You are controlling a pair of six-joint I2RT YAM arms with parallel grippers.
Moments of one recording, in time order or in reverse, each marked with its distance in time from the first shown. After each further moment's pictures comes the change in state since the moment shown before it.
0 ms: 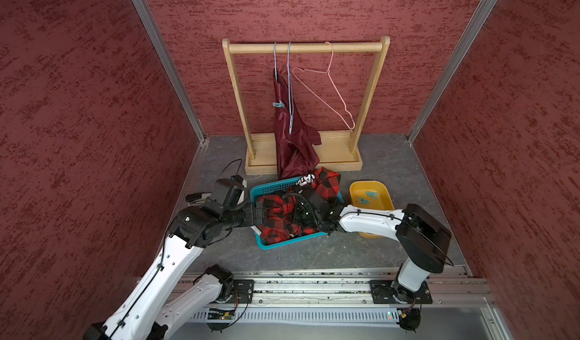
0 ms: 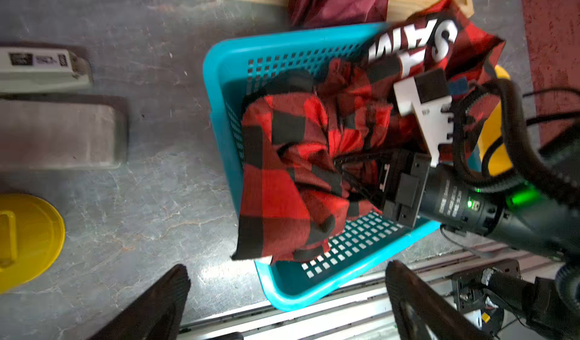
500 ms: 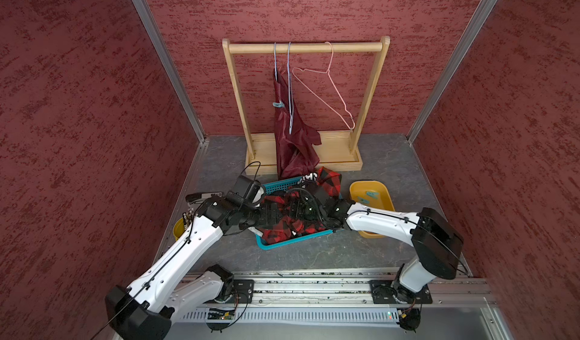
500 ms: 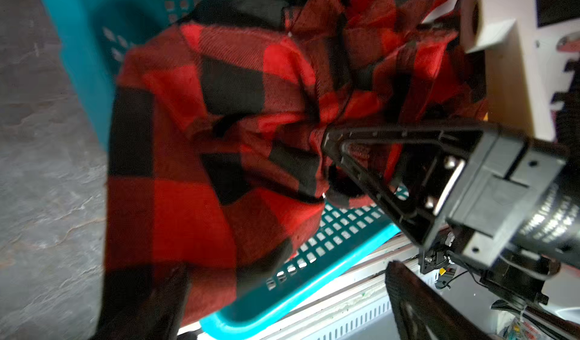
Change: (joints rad) left arm -0.032 0.185 -0.087 0.177 0.186 -0.081; right arm -0.014 -0.128 0.002 -0.059 -0.004 -0.021
